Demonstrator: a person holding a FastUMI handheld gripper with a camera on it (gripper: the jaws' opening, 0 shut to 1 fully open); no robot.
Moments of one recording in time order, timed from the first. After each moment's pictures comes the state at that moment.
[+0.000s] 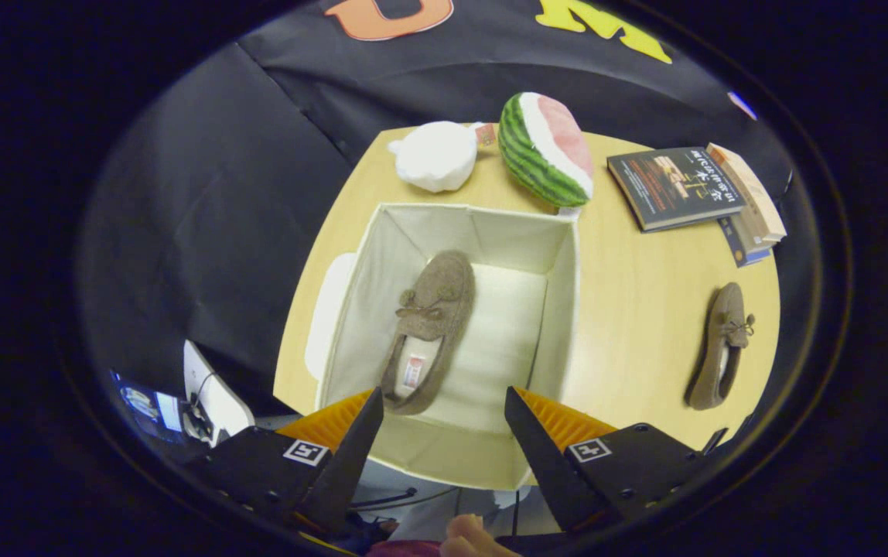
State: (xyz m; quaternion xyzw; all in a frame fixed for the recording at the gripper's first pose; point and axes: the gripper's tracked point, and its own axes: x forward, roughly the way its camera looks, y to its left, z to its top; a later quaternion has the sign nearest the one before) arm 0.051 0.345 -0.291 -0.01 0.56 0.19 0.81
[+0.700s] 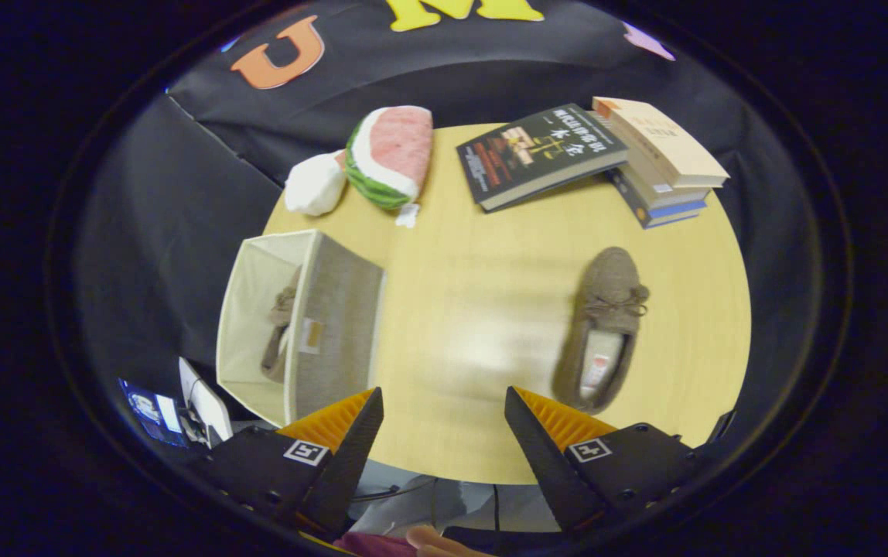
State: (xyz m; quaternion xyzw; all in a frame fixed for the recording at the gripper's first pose) arm 0.097 0.081 -0.314 0.04 0.56 0.12 0.82
